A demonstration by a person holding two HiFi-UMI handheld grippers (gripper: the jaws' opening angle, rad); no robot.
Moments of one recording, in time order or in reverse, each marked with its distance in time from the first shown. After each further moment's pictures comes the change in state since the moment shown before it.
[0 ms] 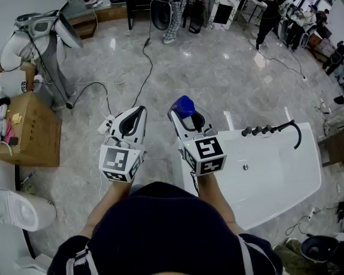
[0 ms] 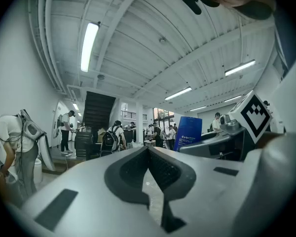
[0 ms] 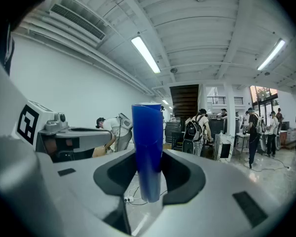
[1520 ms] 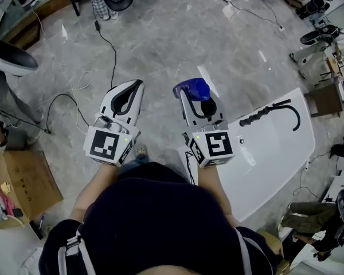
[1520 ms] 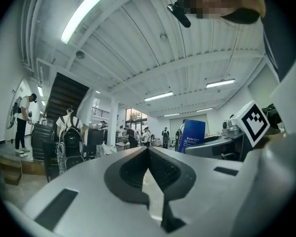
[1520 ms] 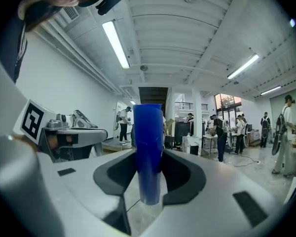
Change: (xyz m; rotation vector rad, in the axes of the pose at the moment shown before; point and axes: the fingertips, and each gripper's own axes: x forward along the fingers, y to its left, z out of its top) left arm 0.311 0.146 -0.034 -0.039 -0.046 -0.410; right arm 0.226 -0.198 0.008 0.037 -0.040 -0.405
